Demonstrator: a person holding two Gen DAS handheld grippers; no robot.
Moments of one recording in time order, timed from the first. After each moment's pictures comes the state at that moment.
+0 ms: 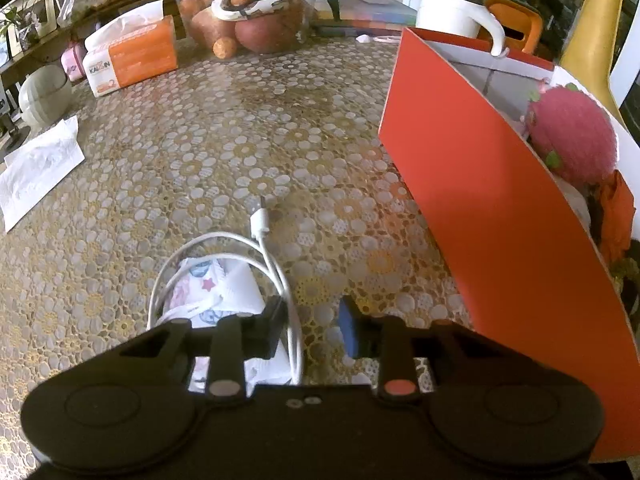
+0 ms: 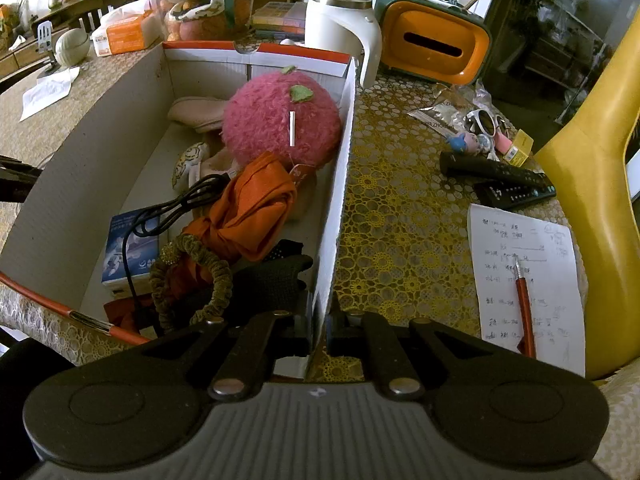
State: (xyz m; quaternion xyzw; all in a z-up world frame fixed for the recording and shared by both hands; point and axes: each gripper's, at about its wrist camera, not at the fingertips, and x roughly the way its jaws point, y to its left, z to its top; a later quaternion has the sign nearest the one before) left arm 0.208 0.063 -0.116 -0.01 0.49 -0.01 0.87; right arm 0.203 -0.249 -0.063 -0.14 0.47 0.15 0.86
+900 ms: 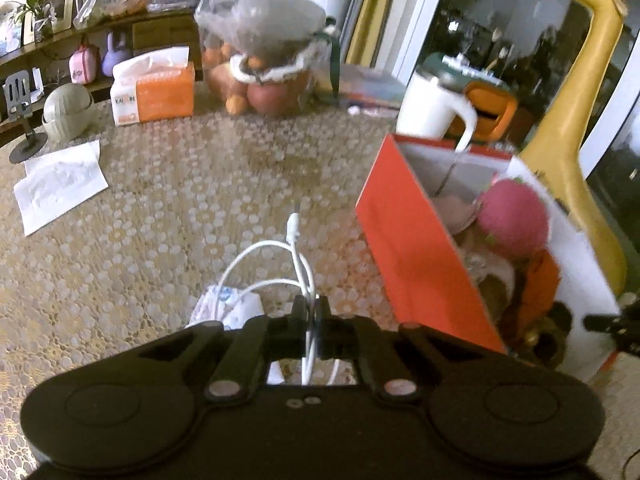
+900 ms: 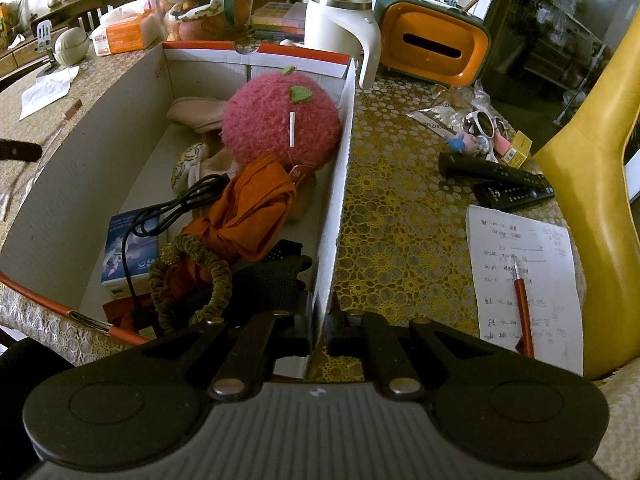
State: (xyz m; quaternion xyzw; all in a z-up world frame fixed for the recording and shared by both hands) left arm 0.175 0.085 -0.049 -0.09 0.42 -0.03 0.90; right arm 0.203 -0.248 -0.063 -0.14 0.47 0.15 0.86
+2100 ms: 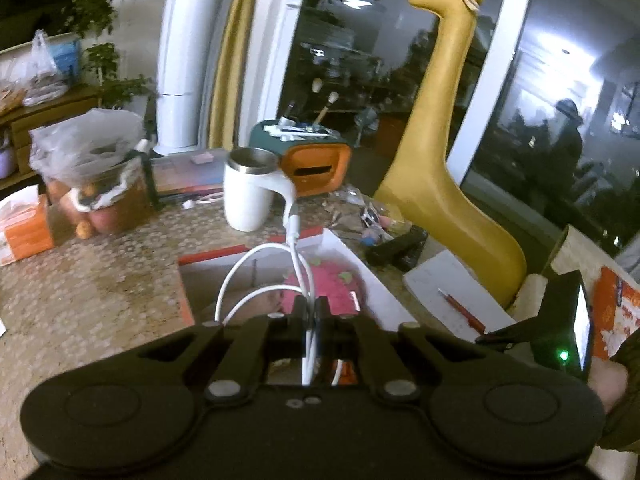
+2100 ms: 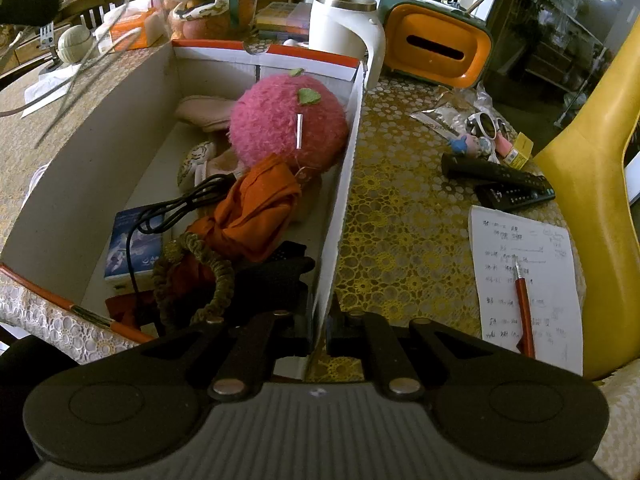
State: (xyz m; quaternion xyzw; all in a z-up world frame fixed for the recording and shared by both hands) left arm 0.177 -0.032 0.047 -0.03 0.34 -0.20 0.92; right arm 0.201 -0.246 -0.060 -0.15 0.47 0.15 0.86
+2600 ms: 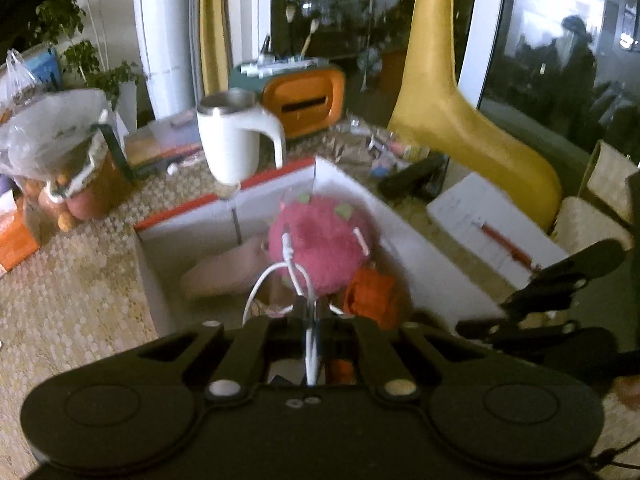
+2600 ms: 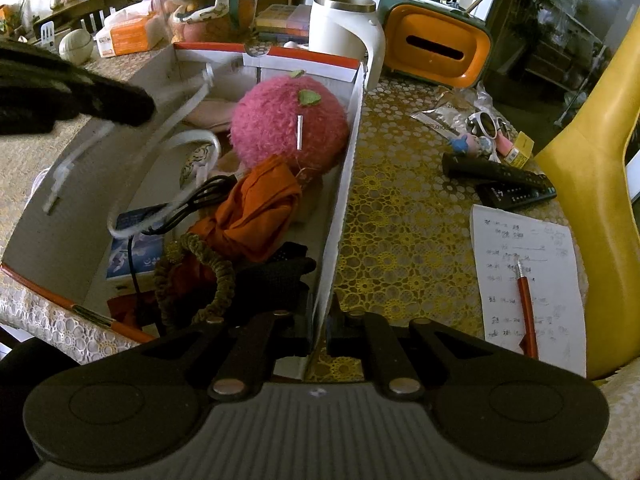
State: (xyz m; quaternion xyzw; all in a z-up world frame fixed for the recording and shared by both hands) left arm 0.205 -0.088 -0.022 0.07 0.40 -0.18 0.90; right arm 0.199 -0.244 -0.060 -0.14 0.47 0.15 0.86
